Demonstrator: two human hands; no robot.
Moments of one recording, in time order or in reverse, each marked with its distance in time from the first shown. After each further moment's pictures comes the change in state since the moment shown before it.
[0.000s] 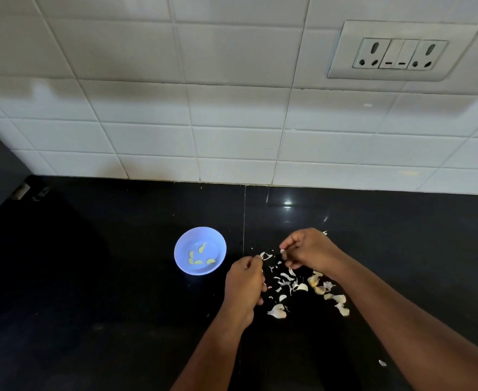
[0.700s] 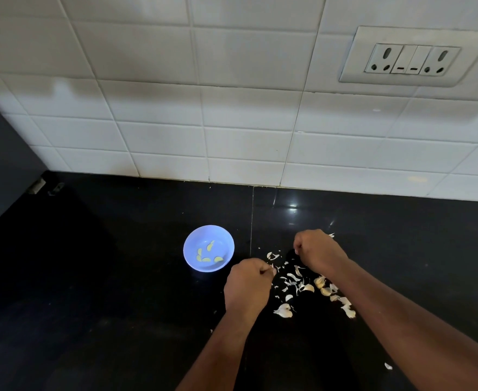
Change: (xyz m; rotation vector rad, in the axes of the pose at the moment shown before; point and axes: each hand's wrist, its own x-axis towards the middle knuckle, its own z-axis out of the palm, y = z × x) left_hand -0.002 -0.009 -0.014 0.511 0.077 0.236; right_hand 0.021 0.008 0.006 -0.807 0.138 -0.116
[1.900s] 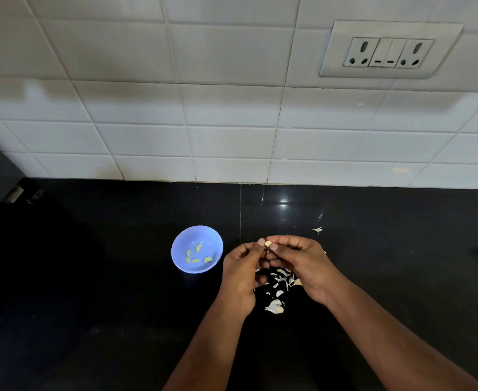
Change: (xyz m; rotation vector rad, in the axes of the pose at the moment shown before) left_hand 0.009 0.023 0.008 -0.918 -0.129 -0.205; right_hand -0.066 -0.037 0.001 1.502 0.018 0.119
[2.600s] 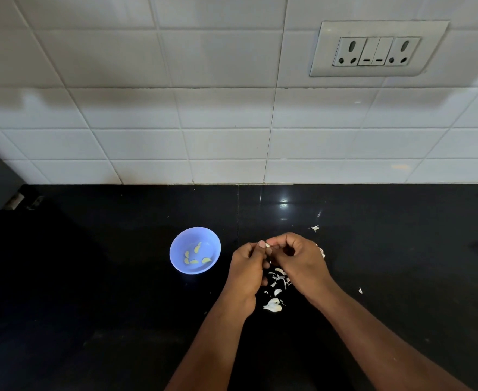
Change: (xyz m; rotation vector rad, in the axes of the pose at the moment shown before) left_hand -0.005 0.001 0.010 0.258 -0.022 0.055; right_hand -0.013 0.006 0.002 -0.388 0.133 -0.246
